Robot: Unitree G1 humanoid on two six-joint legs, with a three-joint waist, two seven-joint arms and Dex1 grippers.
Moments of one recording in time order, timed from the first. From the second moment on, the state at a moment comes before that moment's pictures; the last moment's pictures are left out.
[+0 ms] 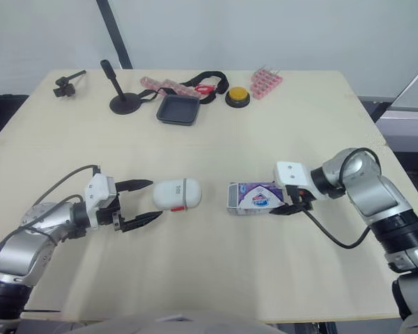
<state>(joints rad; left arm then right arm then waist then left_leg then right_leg) 0.01 0.63 0.03 -0.19 -0.40 0.14 -1.03 -0.47 -0.88 0.27 0.00 0.11 0.24 1.42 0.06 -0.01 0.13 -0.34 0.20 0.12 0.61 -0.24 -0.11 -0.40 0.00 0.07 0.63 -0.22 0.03</state>
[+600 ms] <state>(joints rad) -0.04 0.62 0.01 -0.15 -0.40 0.13 -1.04 -0.44 -0.94 0.22 -0.06 0.13 0.33 1.38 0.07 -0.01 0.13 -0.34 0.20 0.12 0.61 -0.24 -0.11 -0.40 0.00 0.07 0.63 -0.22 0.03</state>
